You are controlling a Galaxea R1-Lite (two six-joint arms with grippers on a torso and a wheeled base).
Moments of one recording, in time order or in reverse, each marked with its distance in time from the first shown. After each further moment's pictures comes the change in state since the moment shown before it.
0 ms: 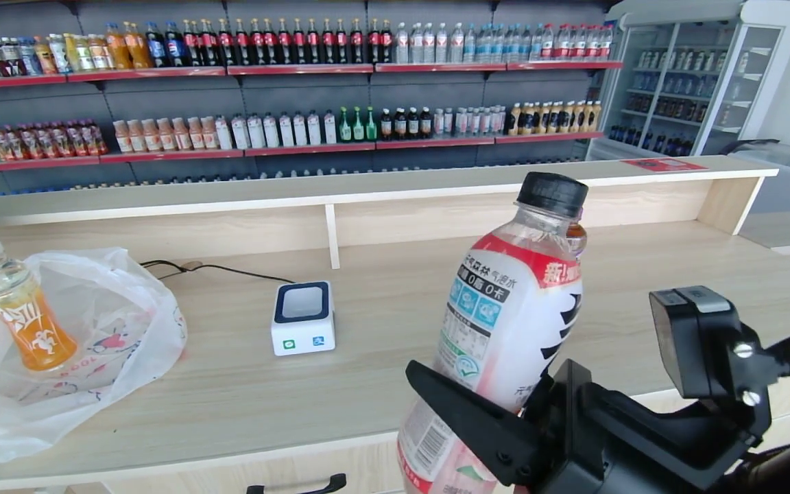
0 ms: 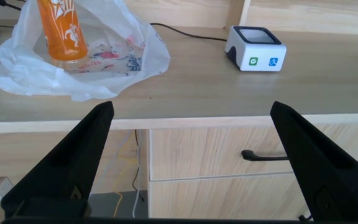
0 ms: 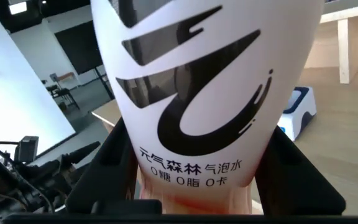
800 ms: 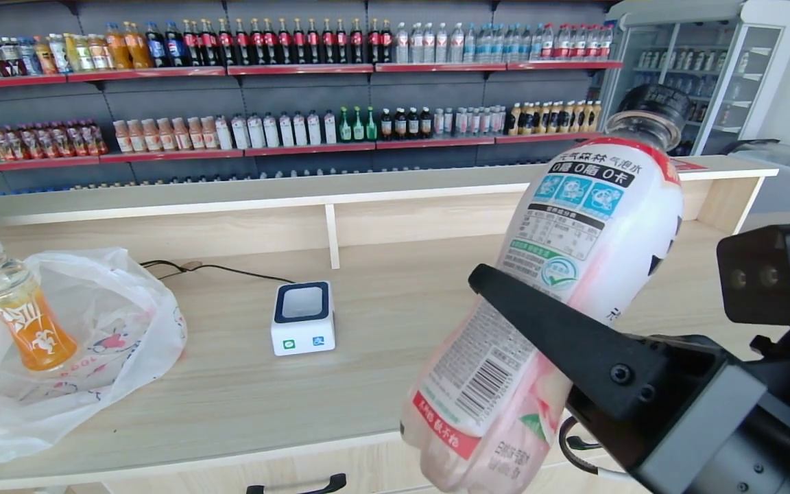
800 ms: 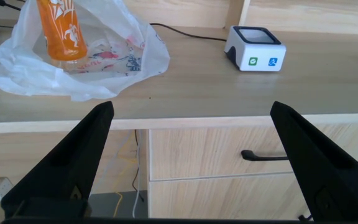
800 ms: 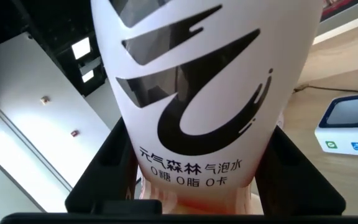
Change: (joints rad) left arm 0.000 0.000 0.000 0.000 0.000 0.000; right arm -0.001 -0.103 -0.053 0.000 0.002 0.321
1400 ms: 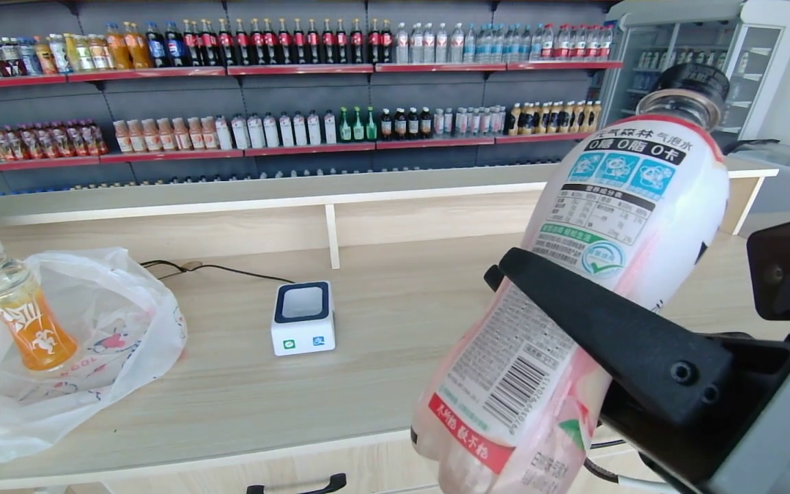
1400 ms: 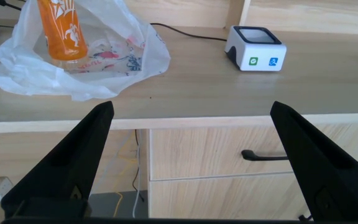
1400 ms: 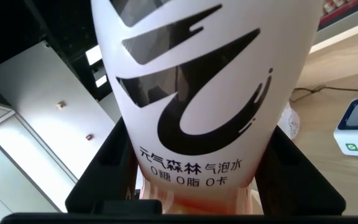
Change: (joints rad) left arm 0.000 0.000 0.000 0.000 0.000 0.000; right arm 0.019 -0.038 0.003 0.000 0.000 0.039
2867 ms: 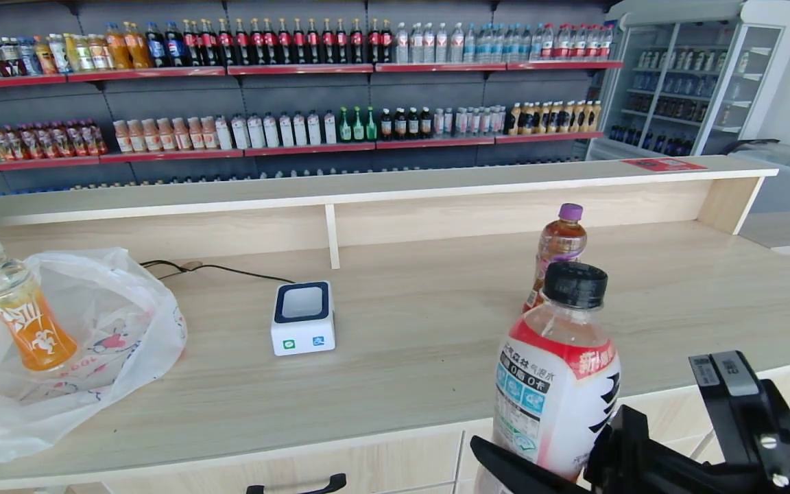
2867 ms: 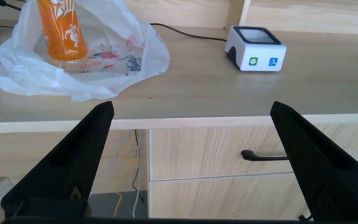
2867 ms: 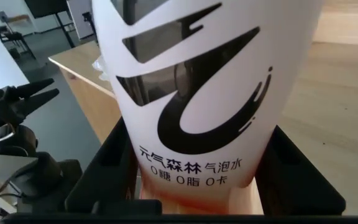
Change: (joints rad) left arm 0.000 0.000 0.000 0.000 0.000 0.000; right arm -0.106 0.068 0.292 0.001 0.079 -0.516
